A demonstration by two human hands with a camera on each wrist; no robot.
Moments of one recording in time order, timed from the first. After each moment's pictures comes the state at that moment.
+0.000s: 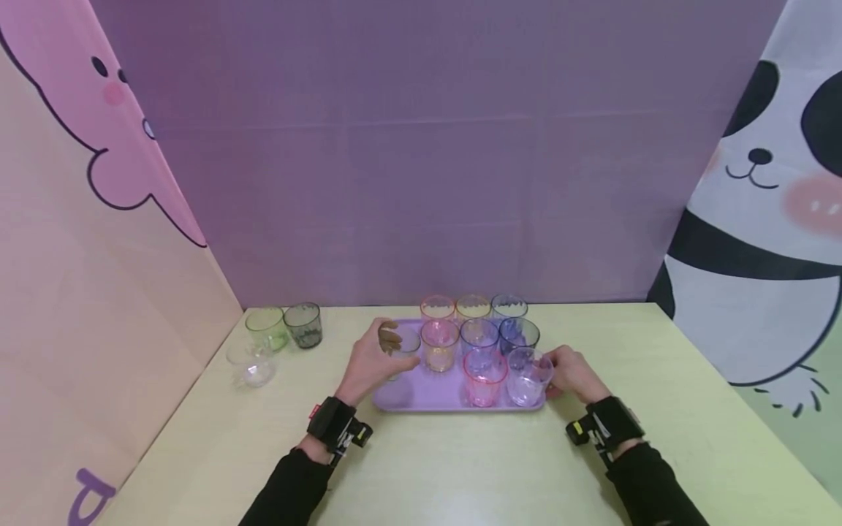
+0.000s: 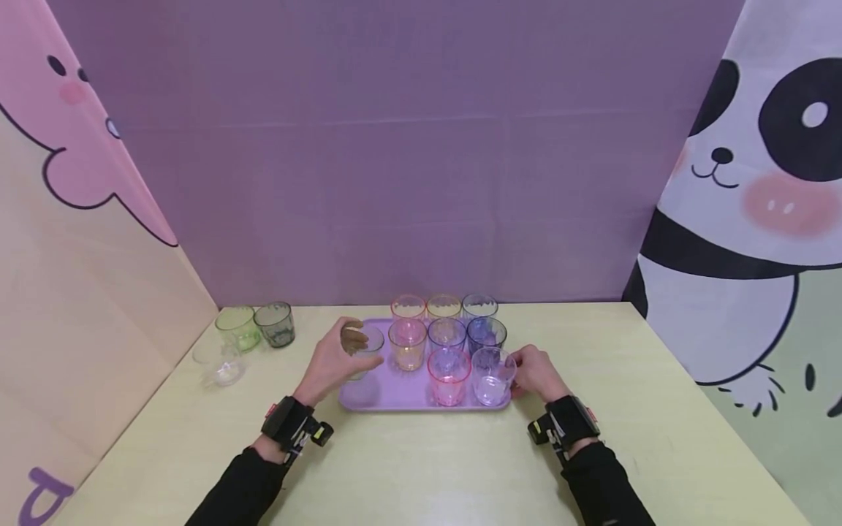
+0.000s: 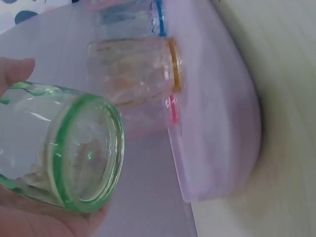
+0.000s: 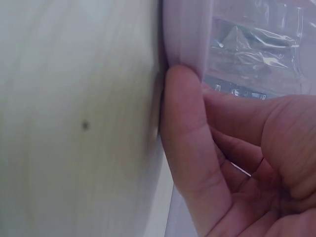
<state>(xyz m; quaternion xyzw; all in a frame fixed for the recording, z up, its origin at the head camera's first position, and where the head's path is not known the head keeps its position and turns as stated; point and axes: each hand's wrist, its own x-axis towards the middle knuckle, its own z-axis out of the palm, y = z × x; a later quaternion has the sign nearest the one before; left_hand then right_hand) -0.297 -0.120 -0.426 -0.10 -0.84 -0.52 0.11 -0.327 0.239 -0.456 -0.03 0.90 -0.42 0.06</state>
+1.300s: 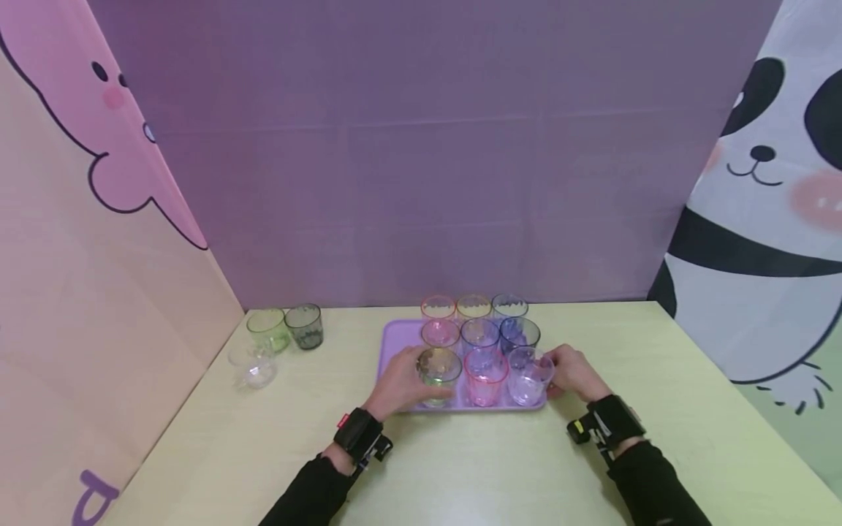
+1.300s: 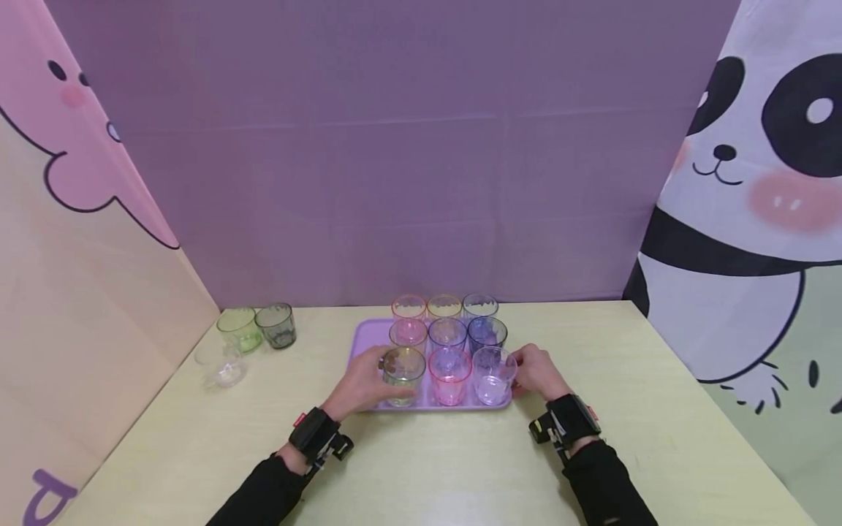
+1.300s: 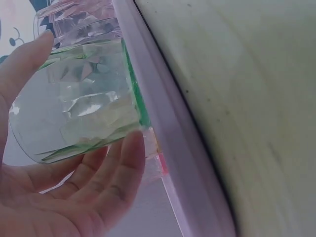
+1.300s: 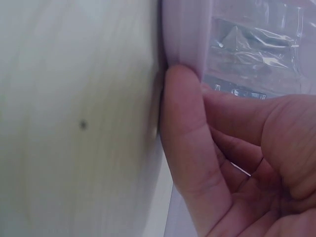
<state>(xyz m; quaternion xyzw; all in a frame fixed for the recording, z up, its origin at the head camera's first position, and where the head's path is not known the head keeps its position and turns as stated) -0.283 -0.080 -0.442 -0.17 -0.91 -0.37 0.05 -0.328 0.241 -0.457 -0.05 0.90 -0.42 0.05</state>
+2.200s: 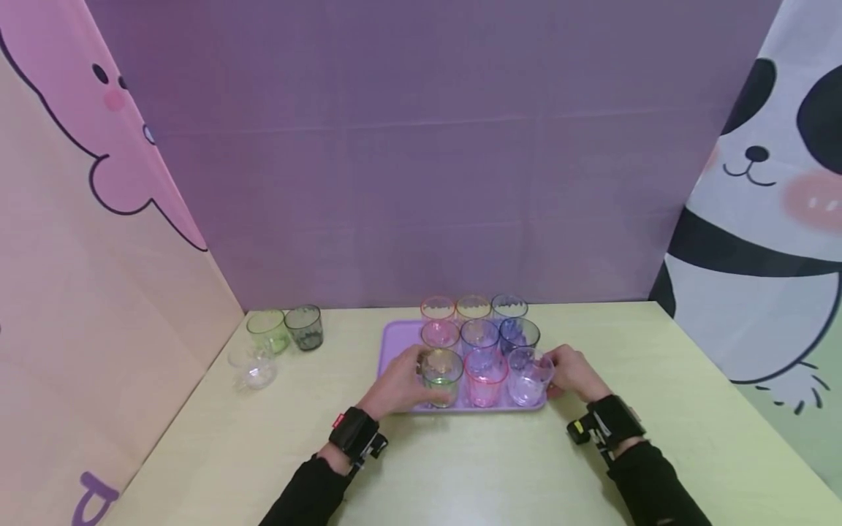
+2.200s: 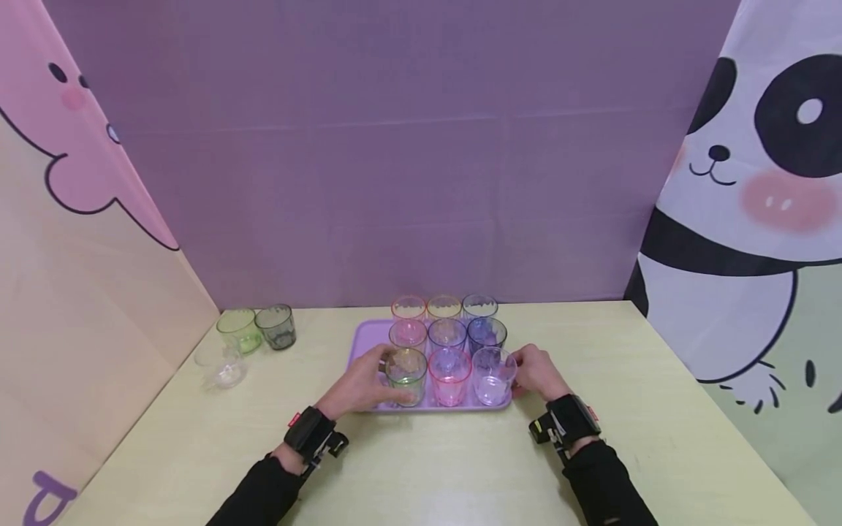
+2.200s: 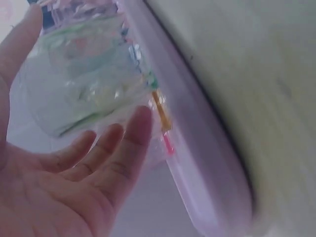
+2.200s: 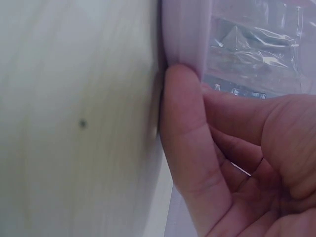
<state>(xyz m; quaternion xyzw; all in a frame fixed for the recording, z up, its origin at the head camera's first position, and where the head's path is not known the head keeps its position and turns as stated) -0.278 -0.086 -0.435 -0.19 -0.90 -0.39 -0.01 -0.327 0.241 -0.457 -0.04 0.91 -0.42 0.05</state>
